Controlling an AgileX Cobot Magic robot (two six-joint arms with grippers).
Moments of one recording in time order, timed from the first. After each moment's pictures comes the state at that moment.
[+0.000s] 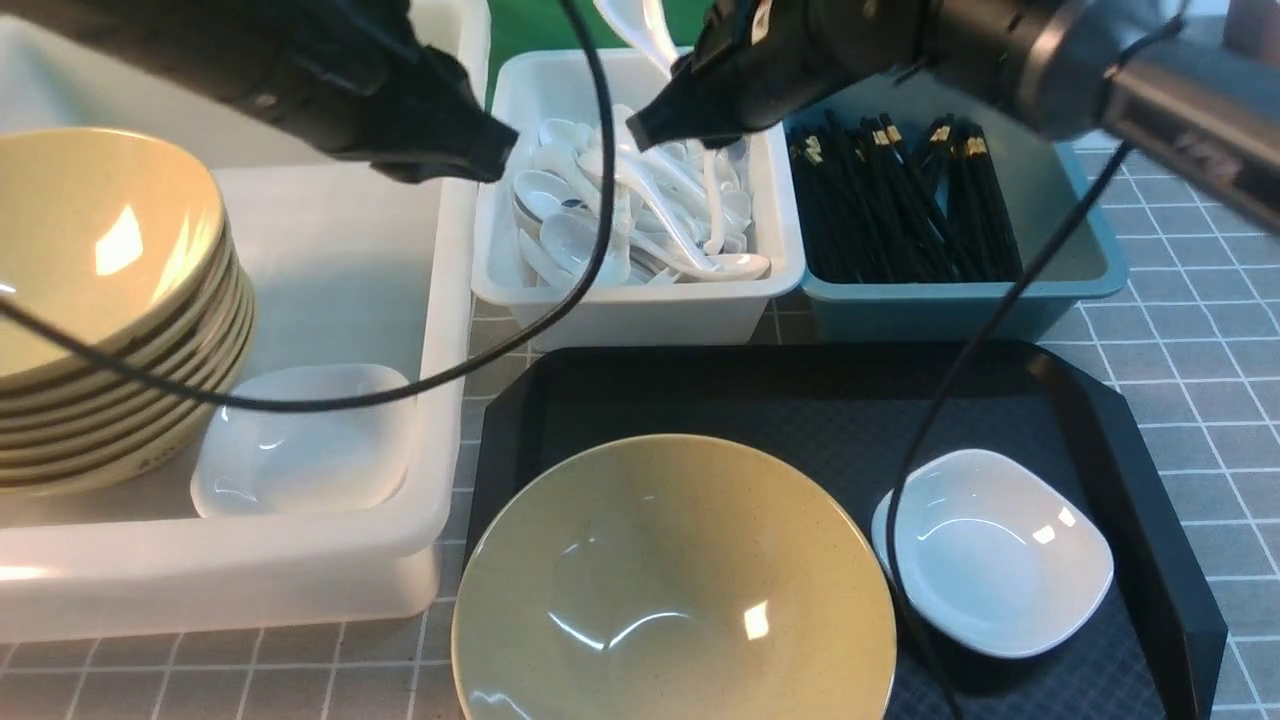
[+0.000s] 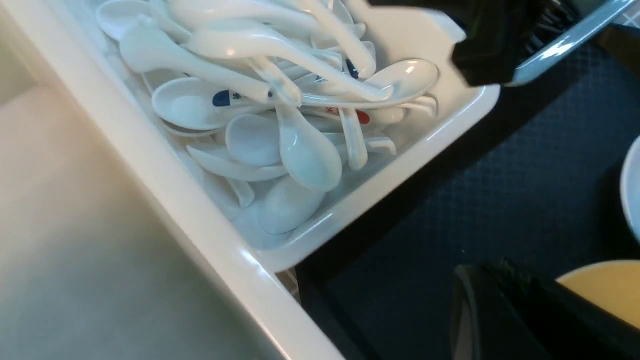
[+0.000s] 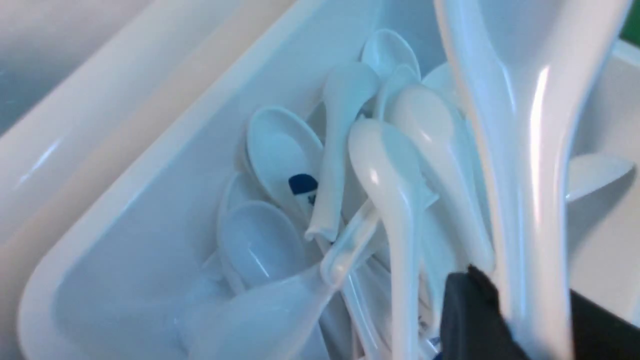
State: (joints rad) right arm 0.48 2.17 -2.03 -0.02 0.63 0.00; left arm -0.30 1.52 -1.46 -0.34 0.90 0.44
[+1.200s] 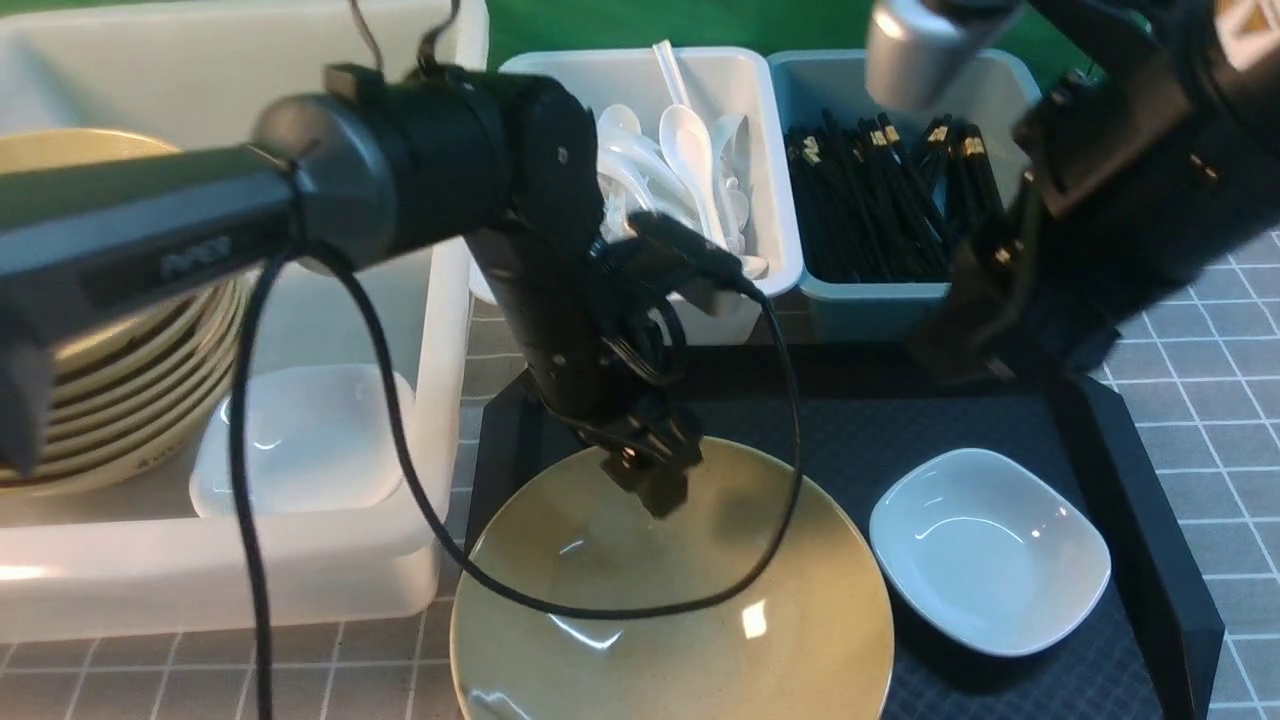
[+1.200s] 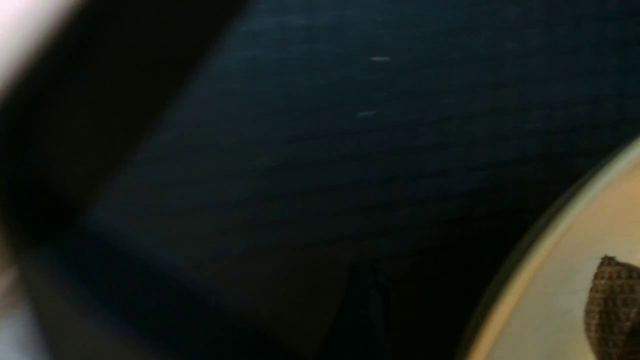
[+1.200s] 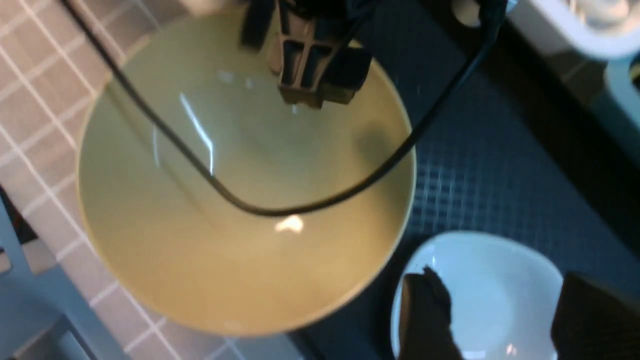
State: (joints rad) right arm 0.59 1.36 -1.47 0.09 1.26 -0.23; left arm -0.55 1.92 -1.47 -0.26 1.07 0.45
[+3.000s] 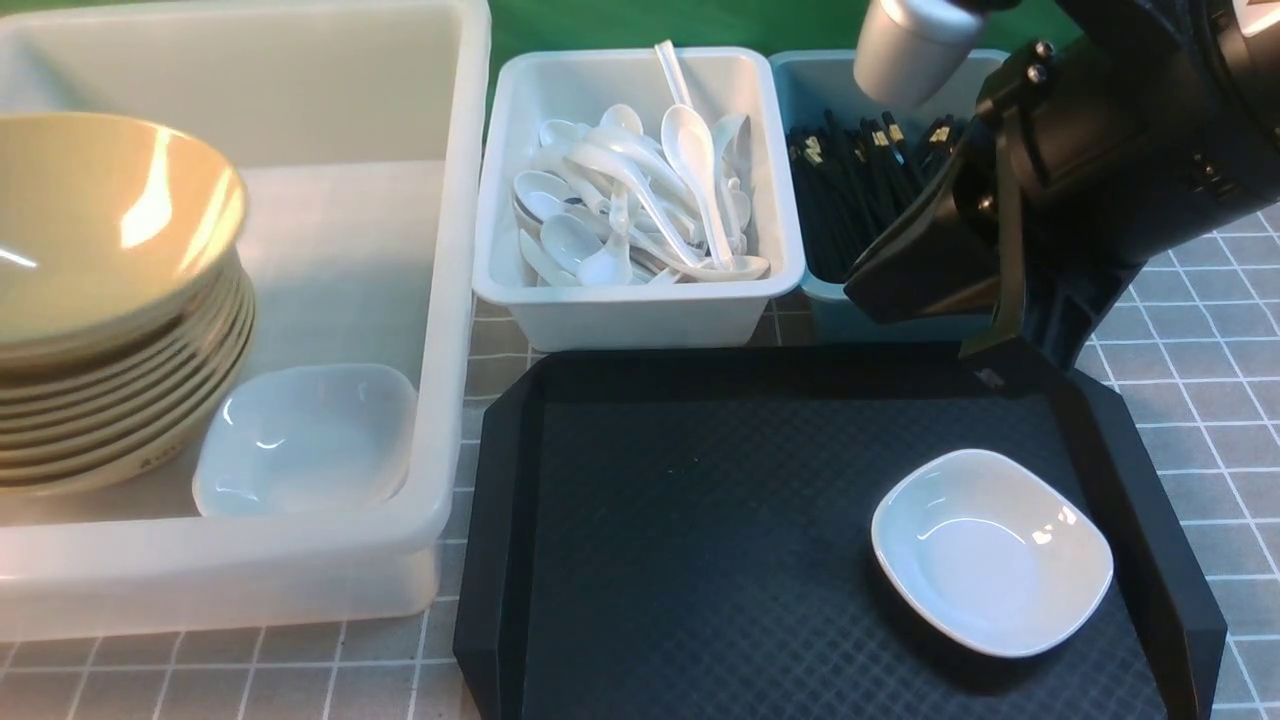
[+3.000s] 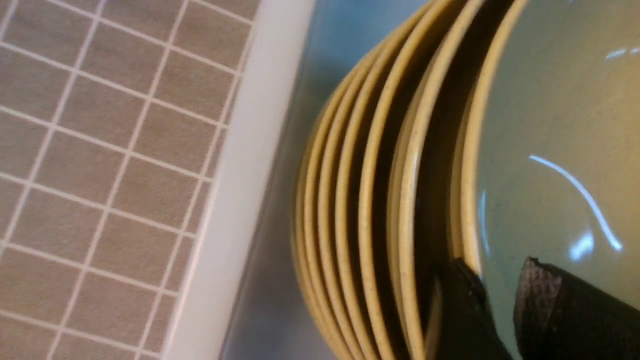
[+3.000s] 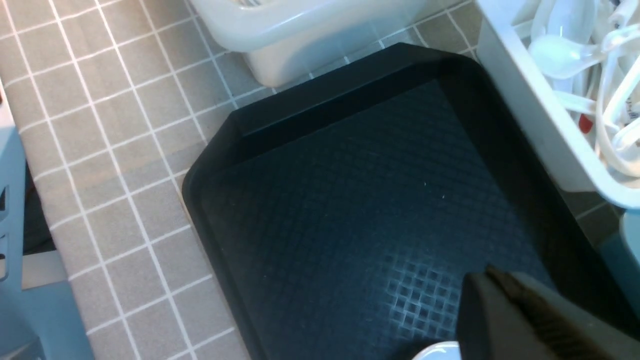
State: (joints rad) right arm 0.59 1.35 -1.46 0.25 1.12 -0.51; left arm 0.64 1.57 -1.47 -0.35 1.10 0.33
